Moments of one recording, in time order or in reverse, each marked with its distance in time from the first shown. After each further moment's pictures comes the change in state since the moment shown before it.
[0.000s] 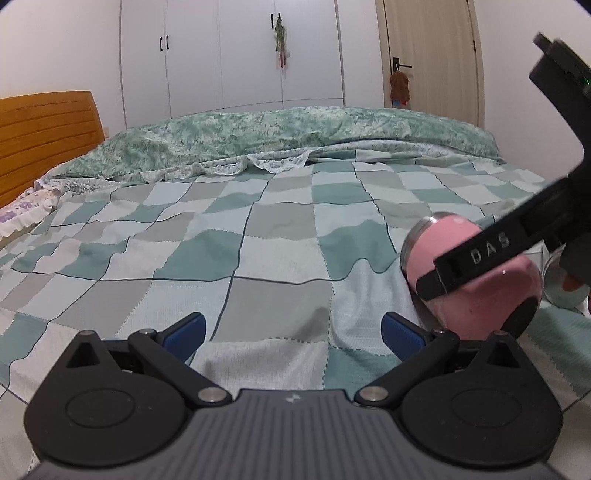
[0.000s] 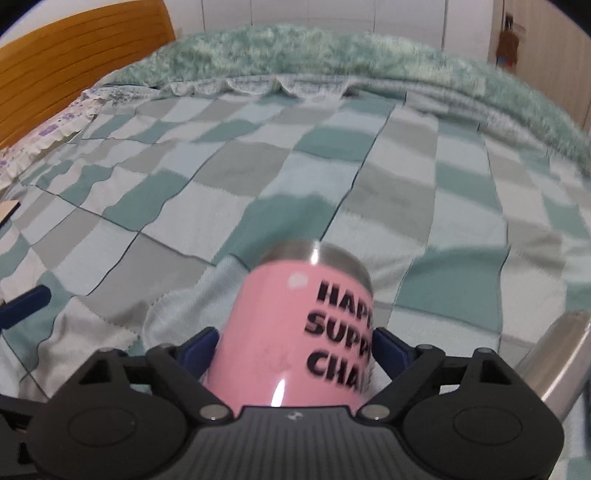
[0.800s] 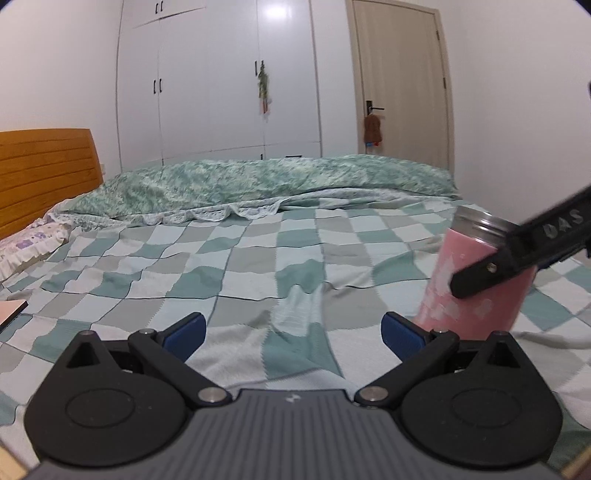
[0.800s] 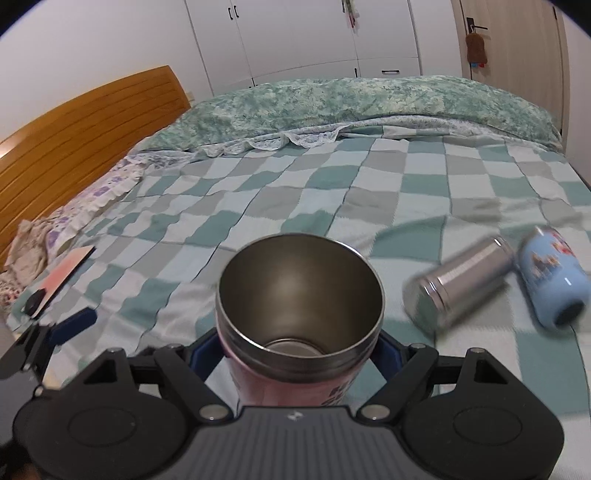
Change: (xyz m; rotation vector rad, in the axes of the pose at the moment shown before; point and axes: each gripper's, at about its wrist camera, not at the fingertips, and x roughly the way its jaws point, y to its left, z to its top) left arm -0.172 -0.045 -0.008 0.009 -0.127 -0.053; right arm -0.203 -0.026 -0.108 0.124 -0.136 0.134
